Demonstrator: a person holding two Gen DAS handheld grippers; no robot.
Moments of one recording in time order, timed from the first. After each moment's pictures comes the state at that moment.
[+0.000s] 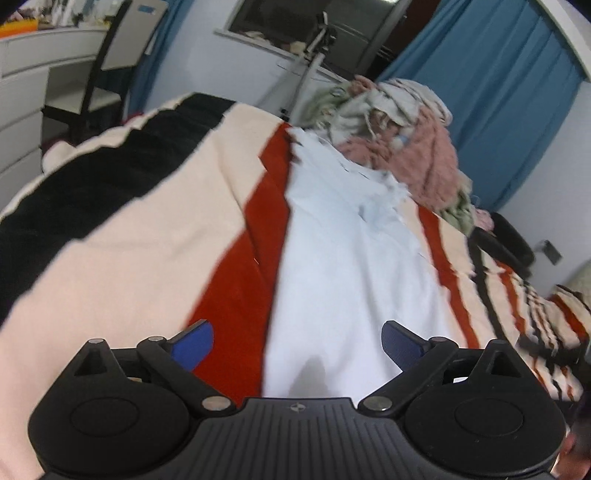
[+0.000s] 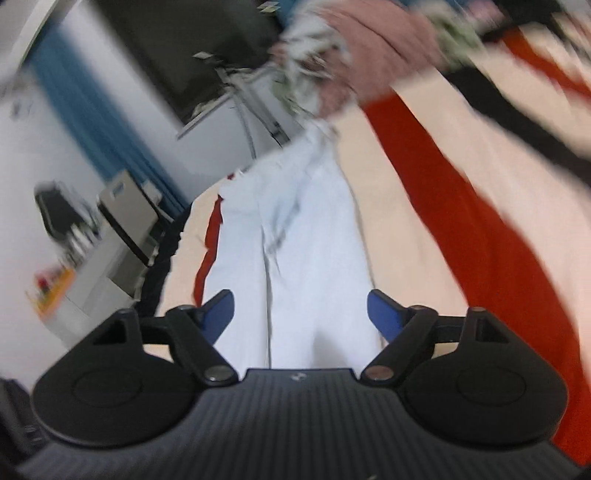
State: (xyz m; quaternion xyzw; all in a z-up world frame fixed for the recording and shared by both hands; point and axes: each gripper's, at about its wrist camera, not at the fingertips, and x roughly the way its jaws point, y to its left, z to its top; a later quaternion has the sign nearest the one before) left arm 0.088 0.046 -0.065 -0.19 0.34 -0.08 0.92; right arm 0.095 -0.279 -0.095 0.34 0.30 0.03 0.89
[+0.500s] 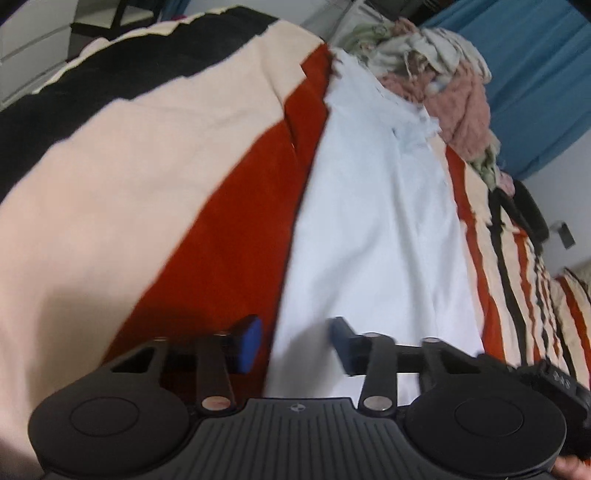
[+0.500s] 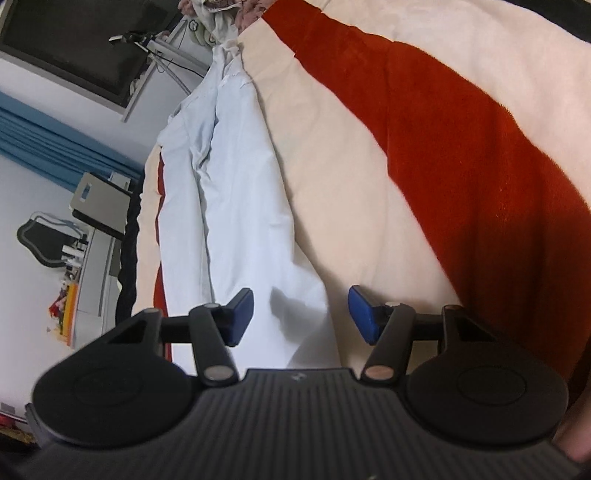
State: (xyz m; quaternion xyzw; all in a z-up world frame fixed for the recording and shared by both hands) left arm 0.053 0.051 -0.100 -0.24 0.47 -0.07 0.85; right arm 0.060 -0.289 -0.157 0.43 0.41 0.01 0.81
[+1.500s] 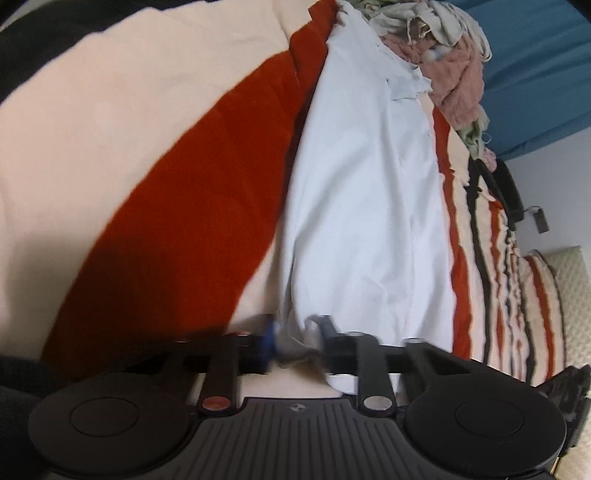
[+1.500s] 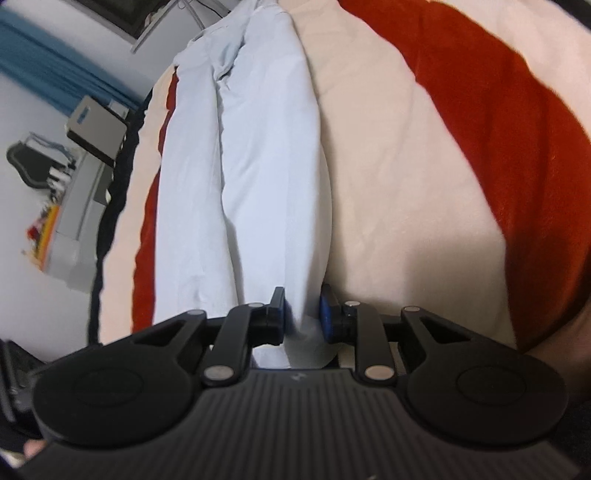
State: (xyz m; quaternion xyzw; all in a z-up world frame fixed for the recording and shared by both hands) left arm 0.019 0.063 -0.112 -0.31 0.52 -0.12 0.78; right arm 0.020 -0.242 -0.149 0.34 0.47 0.03 0.82
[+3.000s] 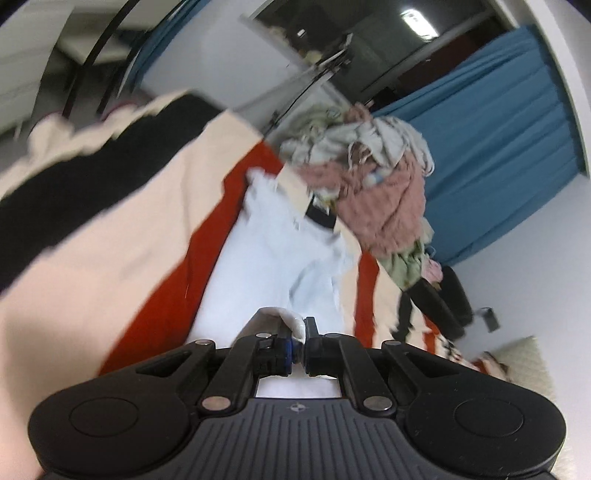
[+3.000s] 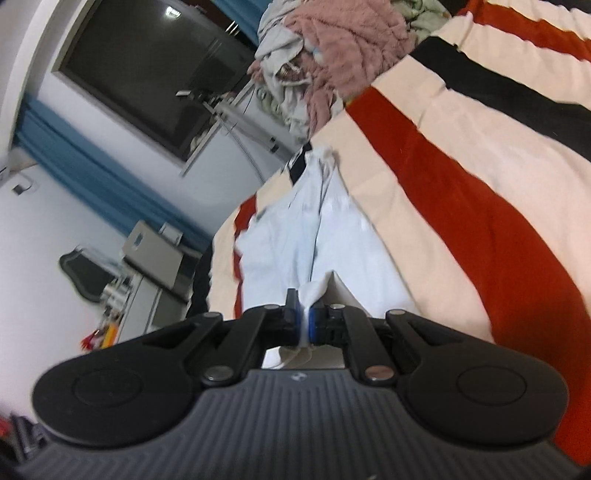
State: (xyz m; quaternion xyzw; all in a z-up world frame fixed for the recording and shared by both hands) left arm 0.136 0.072 0.010 -0.32 0.34 -0.10 0.88; right arm 0.121 -0.307 -0.052 0.41 0.27 0.03 0.87
